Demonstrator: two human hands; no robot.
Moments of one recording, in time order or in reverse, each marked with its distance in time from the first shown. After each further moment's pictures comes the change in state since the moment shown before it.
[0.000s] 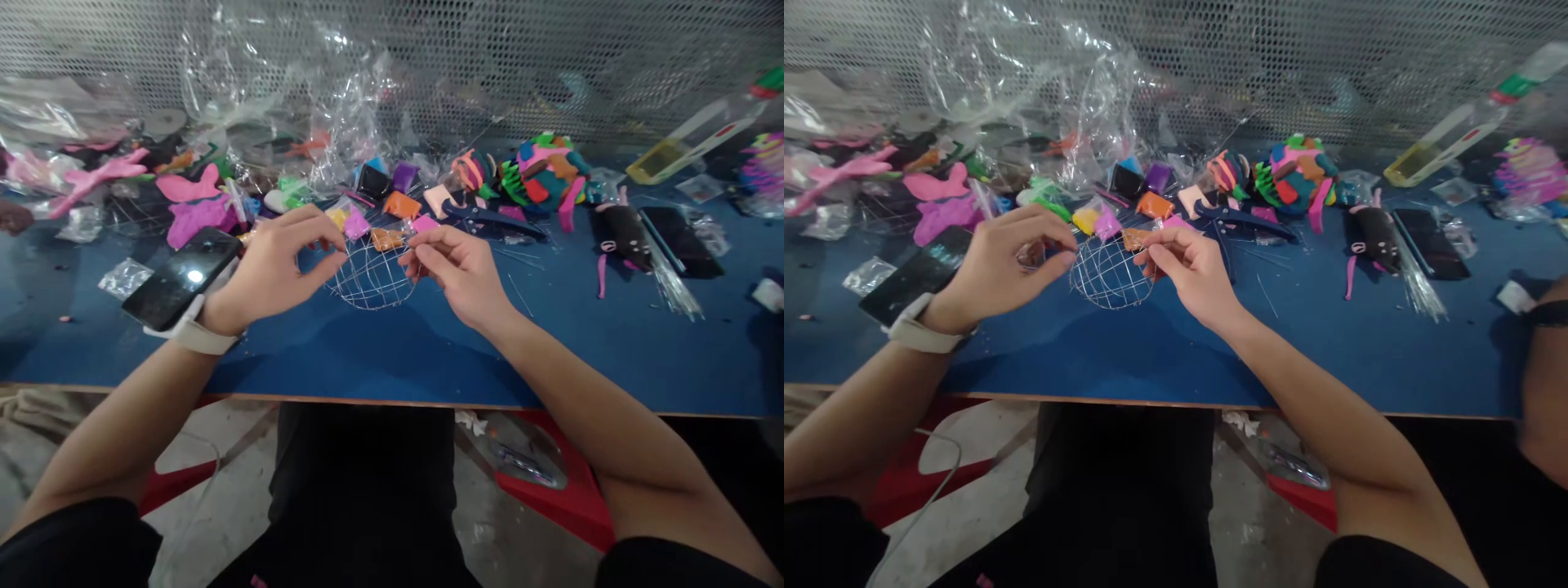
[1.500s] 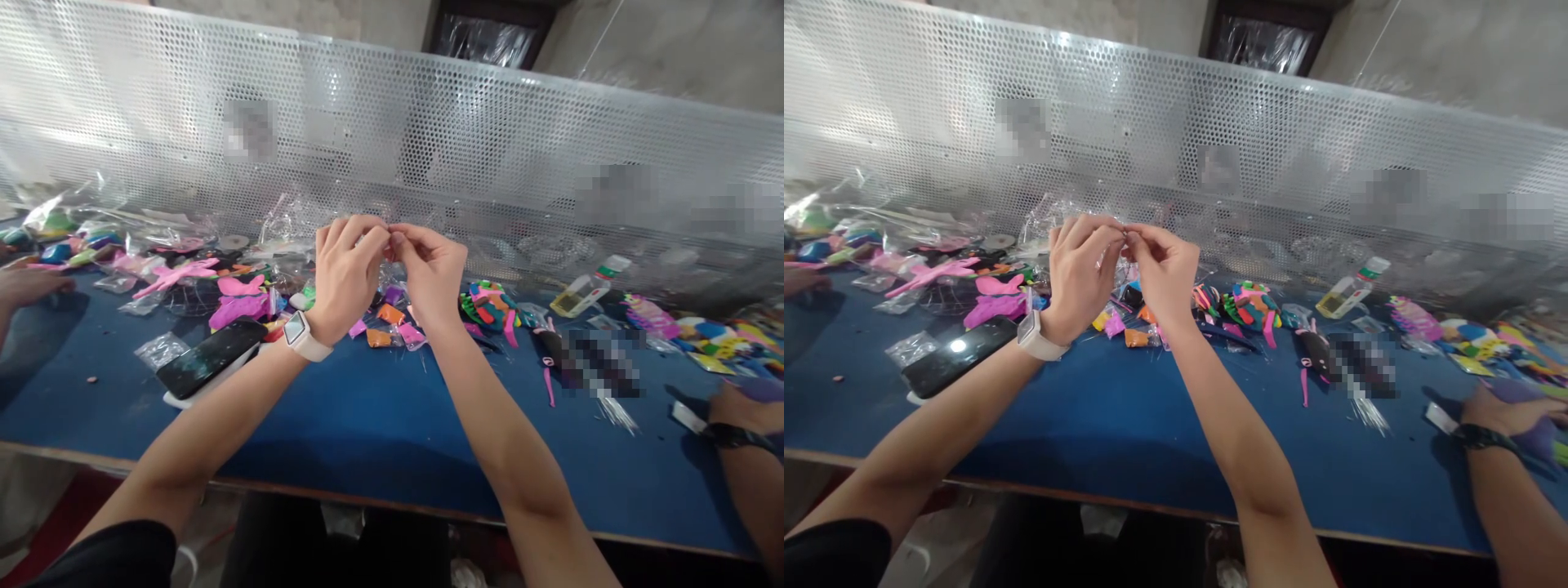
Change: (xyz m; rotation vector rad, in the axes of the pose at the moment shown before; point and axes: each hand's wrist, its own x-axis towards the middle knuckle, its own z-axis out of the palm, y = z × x) left_hand 0.112 0.044 -0.002 0.349 0.698 0.030; right_hand 0.116 -0.106 0.047 -0.139 0.230 -0.587
